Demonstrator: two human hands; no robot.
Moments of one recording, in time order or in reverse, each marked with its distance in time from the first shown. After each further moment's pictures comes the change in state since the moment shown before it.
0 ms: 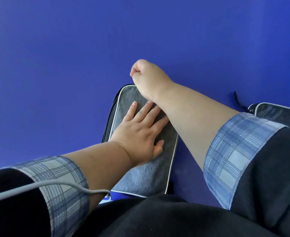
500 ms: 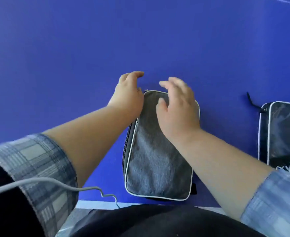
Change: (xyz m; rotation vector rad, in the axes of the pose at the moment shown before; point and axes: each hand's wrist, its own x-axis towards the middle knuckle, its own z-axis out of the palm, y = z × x) left_hand 0.037 -0.098 -0.043 -0.714 0.131 -0.623; right_hand -0.083 0.008 0.040 -0.088 0.539 -0.145
